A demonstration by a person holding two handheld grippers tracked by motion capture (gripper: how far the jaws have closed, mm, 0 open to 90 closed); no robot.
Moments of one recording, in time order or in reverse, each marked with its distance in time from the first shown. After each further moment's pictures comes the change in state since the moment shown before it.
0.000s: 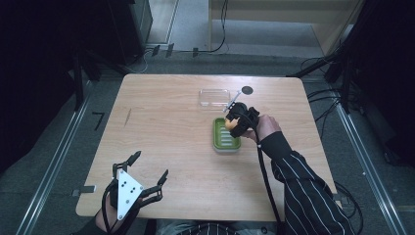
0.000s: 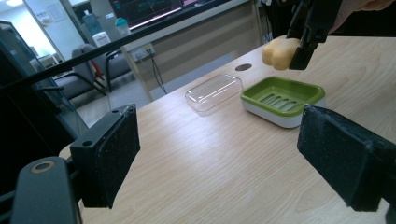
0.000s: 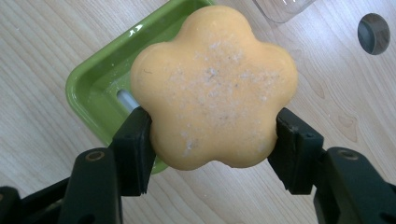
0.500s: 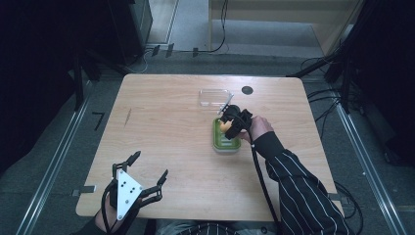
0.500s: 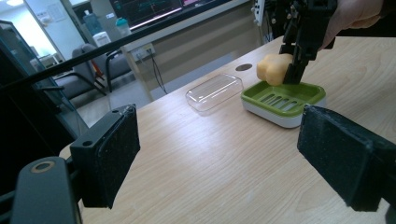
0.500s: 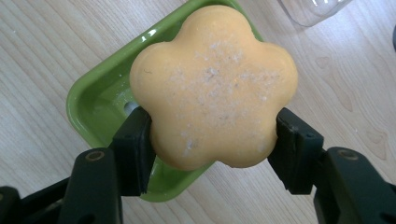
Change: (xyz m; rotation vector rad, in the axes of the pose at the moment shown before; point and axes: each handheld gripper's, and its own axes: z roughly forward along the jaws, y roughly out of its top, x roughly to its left) left arm 0.000 0.000 0.000 -0.002 0.003 0.000; right arm 0.009 0.010 0.022 0.030 0.023 -0.016
